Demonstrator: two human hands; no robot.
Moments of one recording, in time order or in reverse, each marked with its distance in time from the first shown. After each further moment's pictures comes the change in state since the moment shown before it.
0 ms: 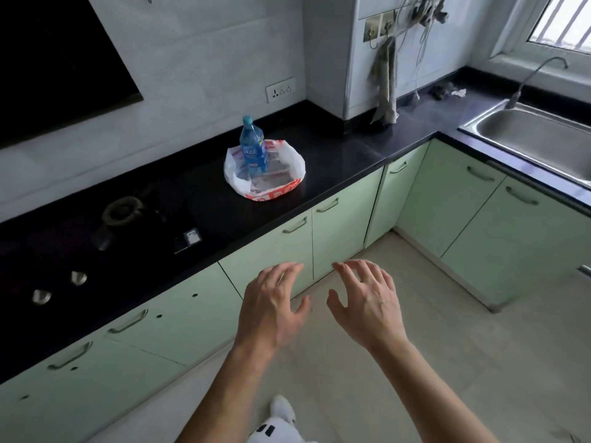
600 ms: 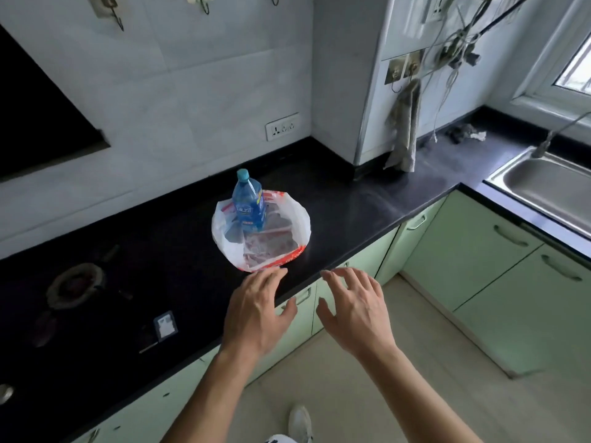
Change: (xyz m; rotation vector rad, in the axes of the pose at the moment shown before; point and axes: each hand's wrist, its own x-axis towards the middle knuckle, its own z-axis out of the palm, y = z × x) left_hand 0.244 -0.096 0.021 -0.068 0.047 -0.035; right_hand 0.248 0.006 0.064 -0.039 0.002 -0.046
